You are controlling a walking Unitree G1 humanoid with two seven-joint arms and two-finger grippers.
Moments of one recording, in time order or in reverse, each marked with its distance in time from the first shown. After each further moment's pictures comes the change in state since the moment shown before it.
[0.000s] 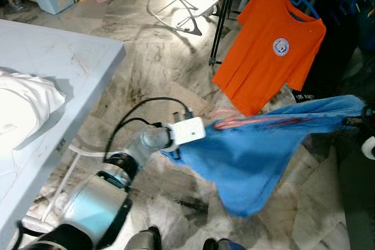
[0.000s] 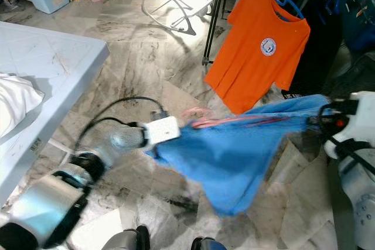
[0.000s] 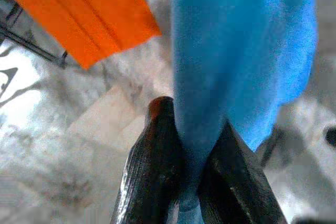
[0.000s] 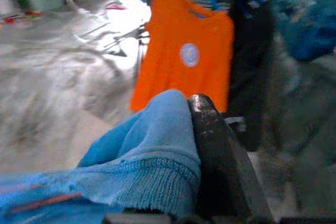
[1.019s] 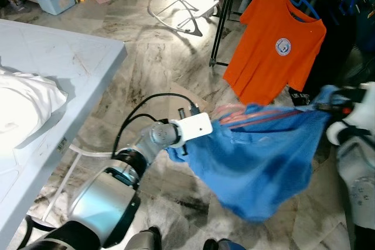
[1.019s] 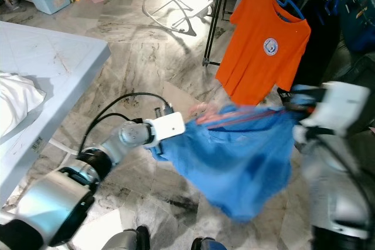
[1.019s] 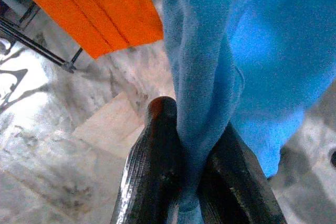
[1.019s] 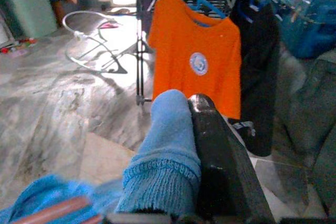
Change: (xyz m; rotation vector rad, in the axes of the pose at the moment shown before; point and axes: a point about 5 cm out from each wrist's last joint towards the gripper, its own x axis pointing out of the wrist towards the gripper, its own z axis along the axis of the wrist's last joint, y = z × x) left arm 0.016 0.000 0.028 -0.060 -0.047 0.045; right arm 0.022 0.057 -0.008 0.105 -0.034 -0.013
